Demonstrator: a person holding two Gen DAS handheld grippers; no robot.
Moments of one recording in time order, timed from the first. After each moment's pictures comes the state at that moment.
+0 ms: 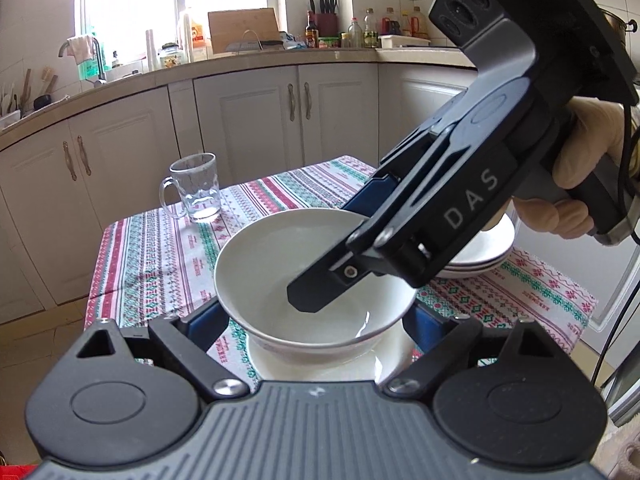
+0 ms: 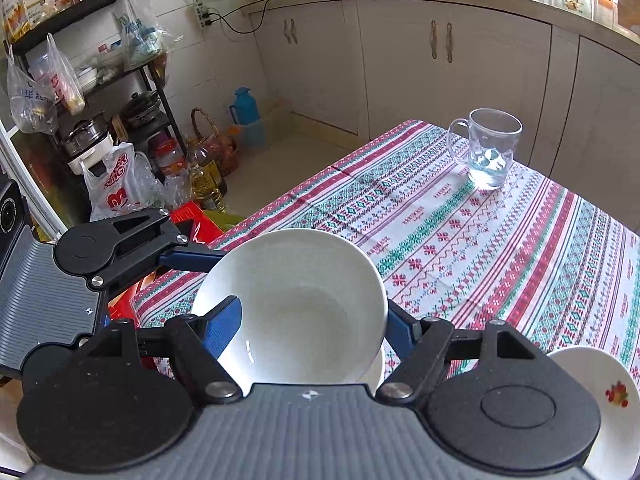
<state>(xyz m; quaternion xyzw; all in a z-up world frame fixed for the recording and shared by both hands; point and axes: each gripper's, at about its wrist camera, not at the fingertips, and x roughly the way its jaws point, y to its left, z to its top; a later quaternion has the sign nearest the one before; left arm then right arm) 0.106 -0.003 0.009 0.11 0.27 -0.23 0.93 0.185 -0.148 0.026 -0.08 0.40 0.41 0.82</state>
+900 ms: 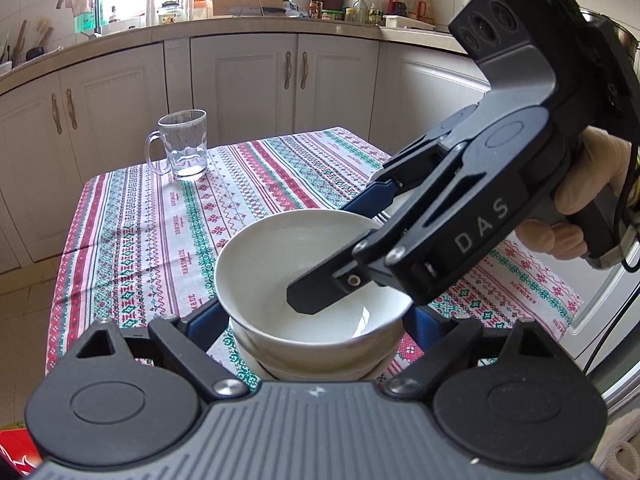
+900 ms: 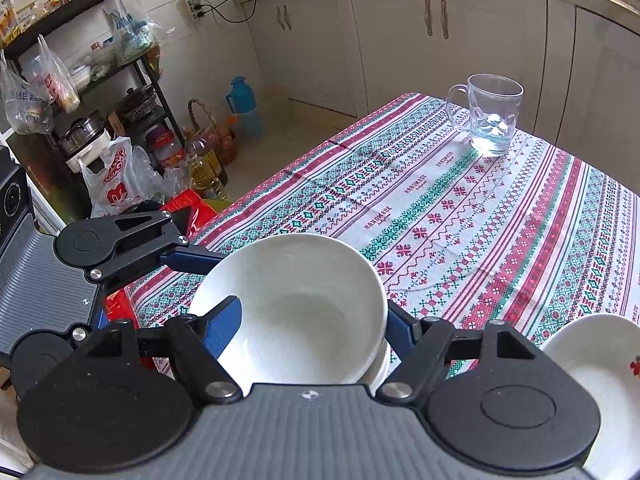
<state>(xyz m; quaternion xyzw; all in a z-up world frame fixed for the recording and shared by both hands) 0.119 0.003 -0.005 0.06 0.32 -0.24 0.91 0.188 -0.151 -0.001 -0.07 0.42 0.41 0.81</state>
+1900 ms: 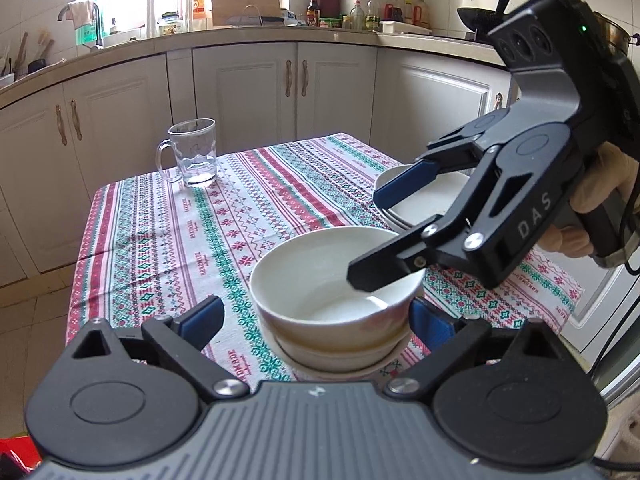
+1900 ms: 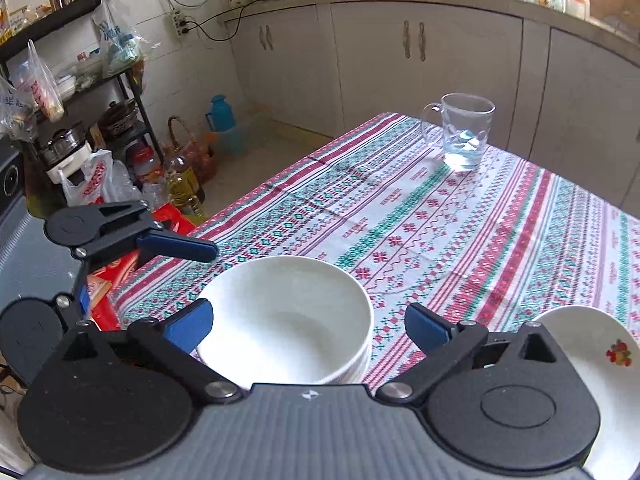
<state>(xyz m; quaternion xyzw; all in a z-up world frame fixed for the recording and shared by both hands) 0.108 0.022 -0.004 0.08 0.30 -0.24 0.92 0.167 -0.162 0.001 -0.08 0.38 0.37 0.84</state>
